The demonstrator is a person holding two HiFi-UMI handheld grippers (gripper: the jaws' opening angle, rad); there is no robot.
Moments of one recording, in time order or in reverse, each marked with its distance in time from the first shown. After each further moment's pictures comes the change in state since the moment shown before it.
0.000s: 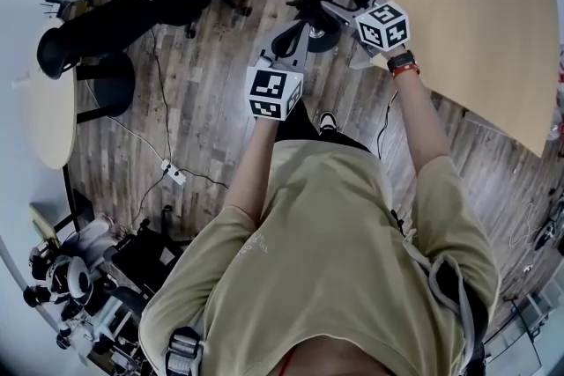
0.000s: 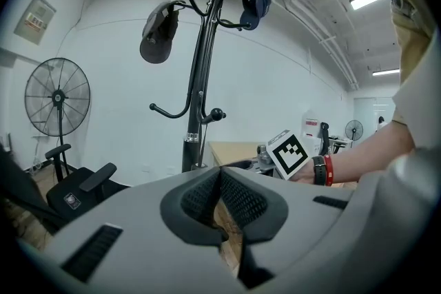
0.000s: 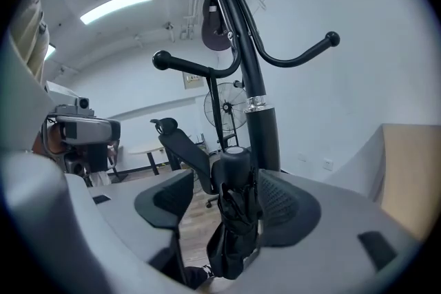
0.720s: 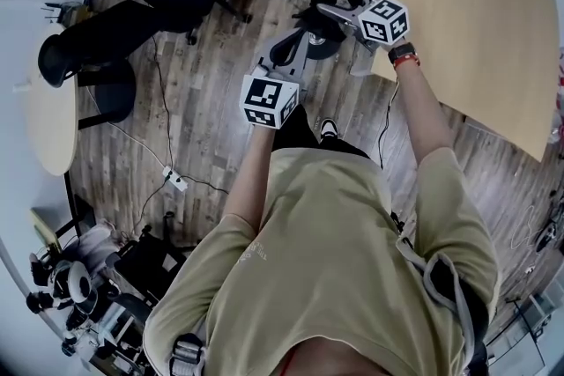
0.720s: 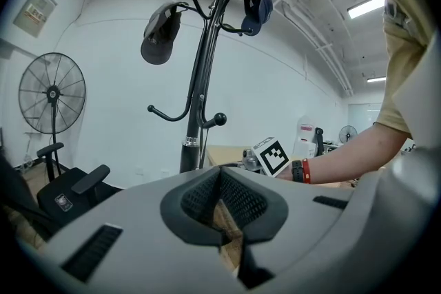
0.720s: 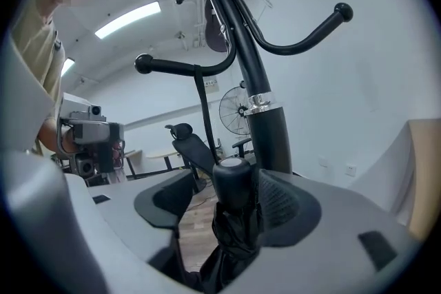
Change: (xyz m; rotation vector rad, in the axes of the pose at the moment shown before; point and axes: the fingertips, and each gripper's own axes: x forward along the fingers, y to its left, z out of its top) left arm 0.003 0.015 0.008 -0.012 -0.033 -0.051; right arm 0.033 -0.007 0.015 -0.011 -0.043 0.177
